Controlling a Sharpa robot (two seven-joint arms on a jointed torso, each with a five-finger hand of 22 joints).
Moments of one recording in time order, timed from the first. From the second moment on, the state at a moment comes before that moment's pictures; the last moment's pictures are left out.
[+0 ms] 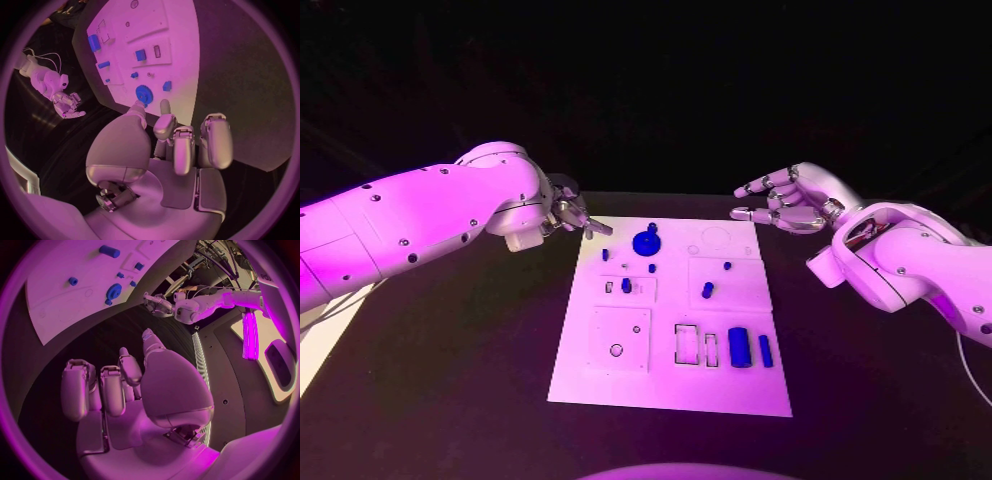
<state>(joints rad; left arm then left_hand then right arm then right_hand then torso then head) 1.37 -0.77 0.03 1.37 -1.04 0.20 -0.65 1.13 -0.04 -0.03 0.29 0.13 0.97 0.06 0.40 0.71 1.34 -0.01 1.14 1.14 1.47 -0.08 1.57 1.31 0.05 1.44 0.04 1.40 1.31 1.17 -0.93 0.12 1.62 -0.99 -0.38 0.03 1.32 -0.06 -0.02 0.18 0.19 0.94 0.16 0.07 0.11 1.35 0.07 1.20 1.28 1.46 -0.01 1.49 1.31 0.05 1.45 0.09 1.40 1.24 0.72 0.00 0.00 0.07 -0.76</state>
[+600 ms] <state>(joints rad) 1.35 -0.77 -0.02 1.42 -1.00 0.19 -0.64 1.12 0.05 -0.06 0.29 0.13 1.00 0.06 0.36 0.63 1.37 -0.01 1.19 1.18 1.47 -0.08 1.57 1.31 0.05 1.46 0.04 1.43 1.31 1.16 -0.93 0.12 1.61 -0.99 -0.38 0.03 1.32 -0.06 -0.01 0.18 0.19 0.94 0.16 0.07 0.11 1.35 0.07 1.20 1.28 1.46 -0.01 1.49 1.31 0.05 1.45 0.09 1.40 1.24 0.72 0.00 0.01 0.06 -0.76</state>
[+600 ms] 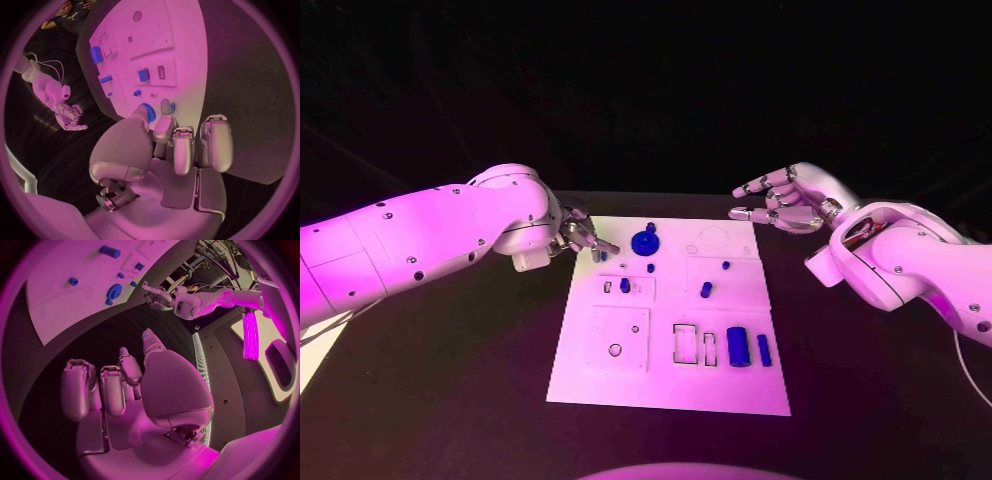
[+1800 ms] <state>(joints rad) 1.30 -0.74 -0.03 1.45 -0.95 0.17 -0.63 1.13 0.09 -0.07 0.29 0.15 1.01 0.07 0.30 0.55 1.37 -0.01 1.20 1.19 1.46 -0.07 1.57 1.31 0.05 1.46 0.04 1.43 1.31 1.16 -0.93 0.12 1.61 -0.99 -0.38 0.03 1.32 -0.06 -0.02 0.18 0.19 0.94 0.16 0.07 0.11 1.35 0.07 1.20 1.28 1.46 -0.01 1.49 1.31 0.05 1.45 0.09 1.40 1.24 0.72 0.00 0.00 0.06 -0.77</state>
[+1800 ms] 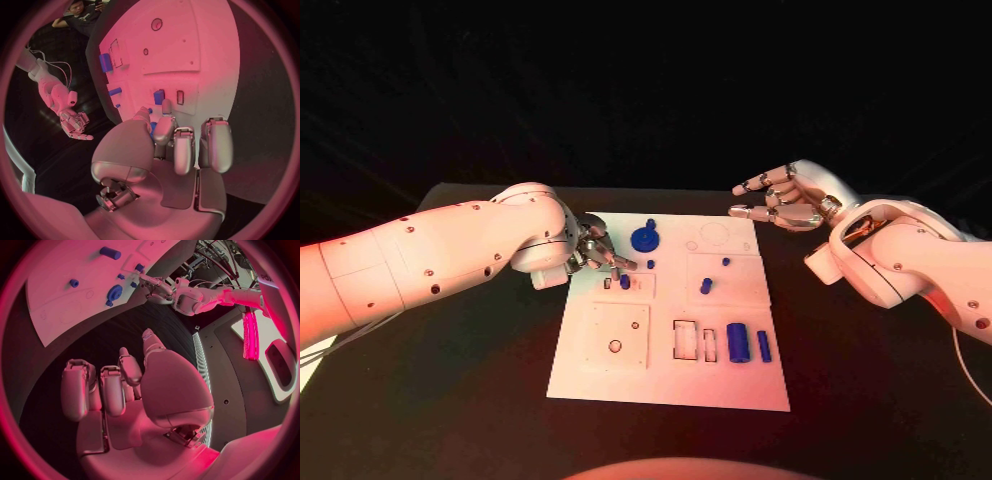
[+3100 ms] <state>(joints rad) 1.30 -0.76 -0.02 1.46 -0.91 0.17 -0.63 1.13 0.09 -0.08 0.29 0.15 1.04 0.07 0.29 0.53 1.38 -0.01 1.20 1.19 1.46 -0.07 1.57 1.31 0.05 1.46 0.04 1.43 1.31 1.16 -0.92 0.12 1.60 -0.99 -0.38 0.03 1.32 -0.06 -0.02 0.18 0.19 0.94 0.16 0.07 0.11 1.35 0.07 1.20 1.28 1.46 -0.01 1.49 1.31 0.05 1.45 0.09 1.40 1.24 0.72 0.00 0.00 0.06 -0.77</state>
